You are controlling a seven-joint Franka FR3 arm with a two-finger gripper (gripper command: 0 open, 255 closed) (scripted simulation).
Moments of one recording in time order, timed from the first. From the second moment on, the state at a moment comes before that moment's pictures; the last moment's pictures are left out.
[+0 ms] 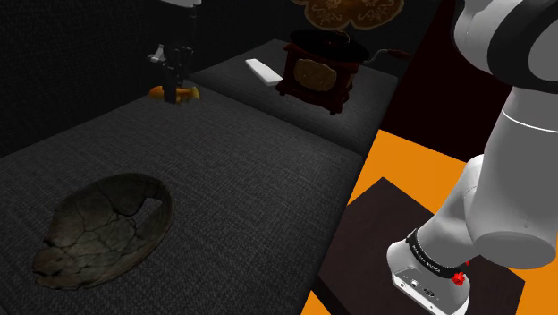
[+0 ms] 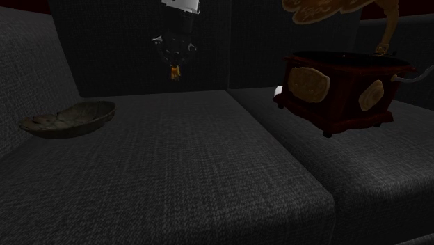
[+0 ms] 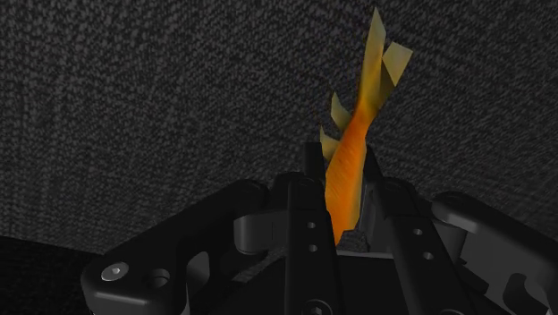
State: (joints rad) arm 0.39 0.32 0.22 -1.35 0.12 1.78 -0.18
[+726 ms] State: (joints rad) arm 0.45 0.29 0.24 -1.30 0.10 1.73 -0.09
